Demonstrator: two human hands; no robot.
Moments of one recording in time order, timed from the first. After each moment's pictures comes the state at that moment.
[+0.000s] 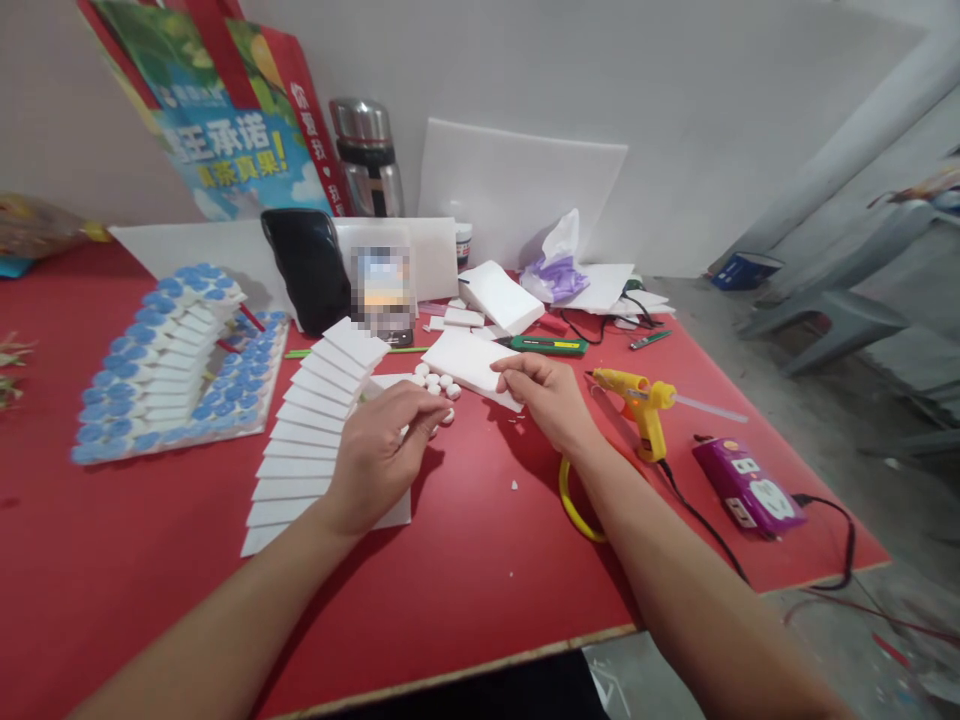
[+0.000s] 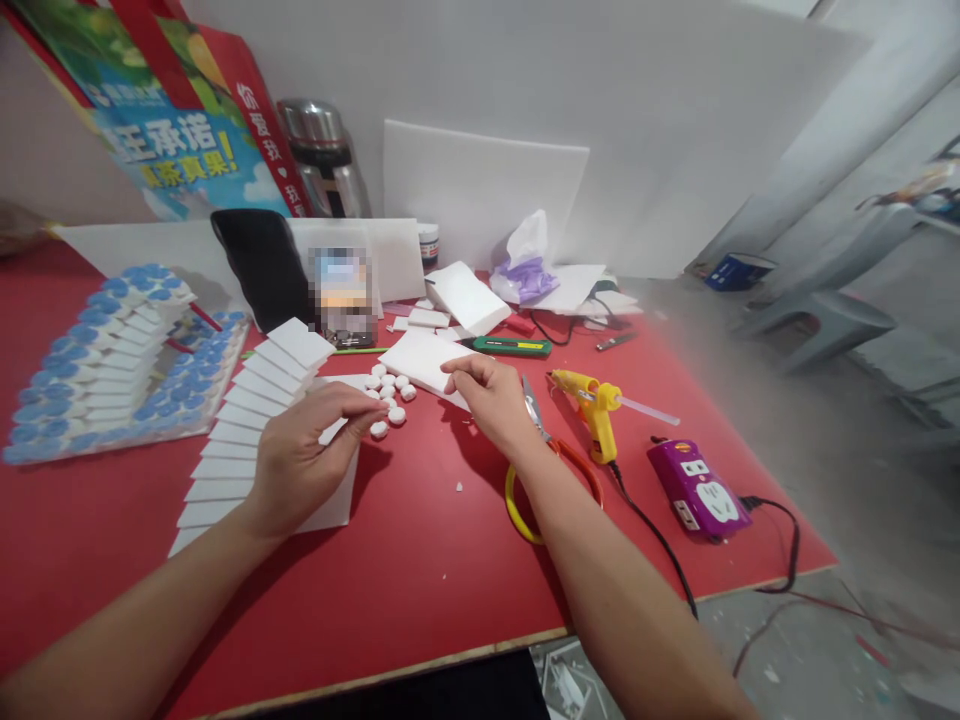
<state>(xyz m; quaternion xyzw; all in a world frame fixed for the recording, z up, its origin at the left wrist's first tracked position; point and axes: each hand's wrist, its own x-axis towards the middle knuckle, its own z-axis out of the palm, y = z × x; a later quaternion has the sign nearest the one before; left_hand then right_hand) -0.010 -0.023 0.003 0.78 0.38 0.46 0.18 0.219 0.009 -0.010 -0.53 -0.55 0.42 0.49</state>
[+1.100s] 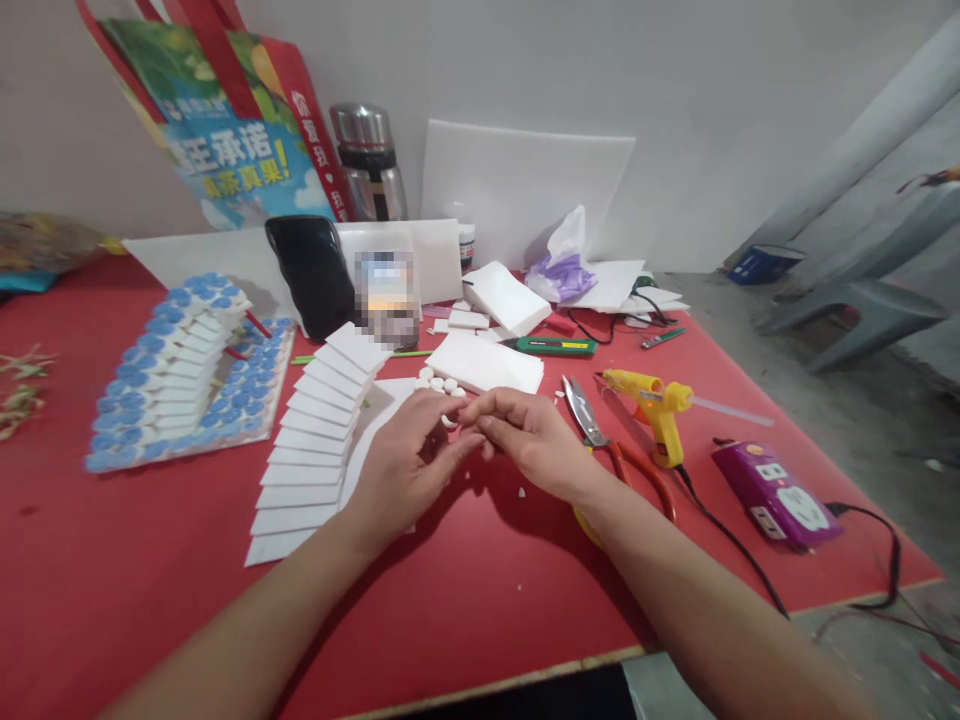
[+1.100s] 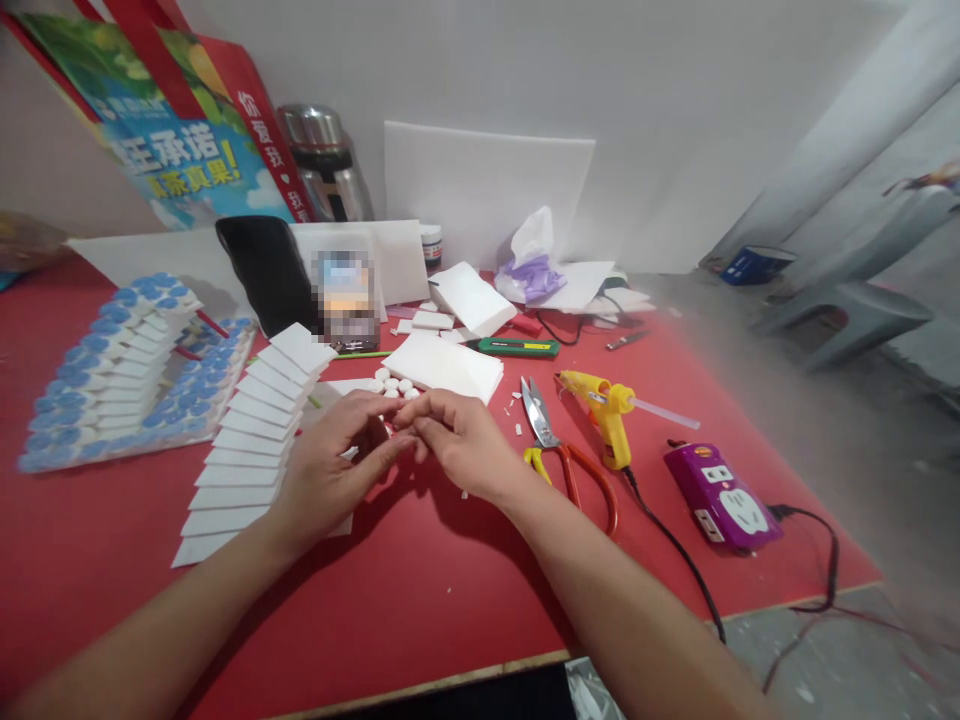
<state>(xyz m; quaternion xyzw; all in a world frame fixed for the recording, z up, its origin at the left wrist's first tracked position) 0.002 -0.028 -0.003 0.79 0.39 0.42 0.22 0.192 -0.025 0.003 -0.38 -0.53 0.61 0.44</state>
